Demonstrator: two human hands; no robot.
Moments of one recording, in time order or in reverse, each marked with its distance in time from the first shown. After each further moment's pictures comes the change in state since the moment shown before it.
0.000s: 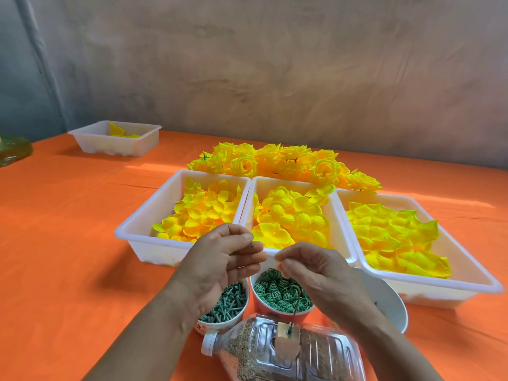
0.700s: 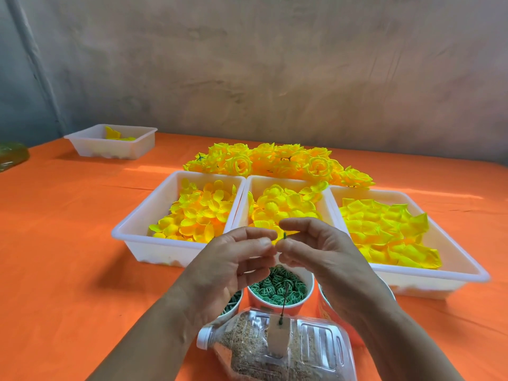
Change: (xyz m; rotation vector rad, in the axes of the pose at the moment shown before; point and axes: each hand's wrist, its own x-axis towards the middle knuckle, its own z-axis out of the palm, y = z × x) left_hand -0.022 -0.002 0.020 0.114 -0.236 -0.011; right_hand -0.011 -0.039 -0.013 0.454 0.001 0.091
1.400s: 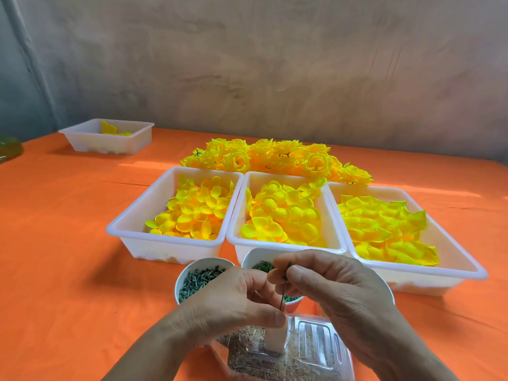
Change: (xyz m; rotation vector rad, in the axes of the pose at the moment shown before) left_hand -0.011 -0.030 -0.007 0.585 -0.265 -0.037; right_hand -0.039 0.000 -0.005 0.052 -0.128 0.047
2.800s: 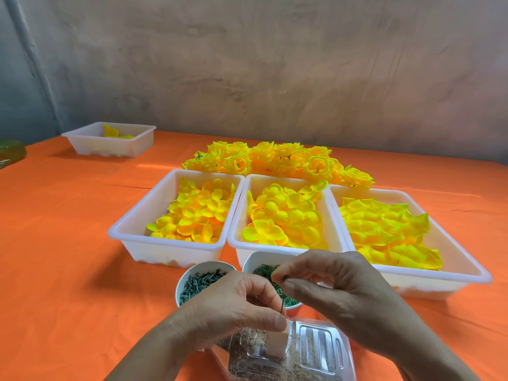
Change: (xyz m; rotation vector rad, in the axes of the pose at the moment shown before) left_hand 0.004 -0.005 -0.003 -0.059 -0.014 -0.007; right_hand 0.004 -0.023 -0.006 -0.579 -0.102 -0.175
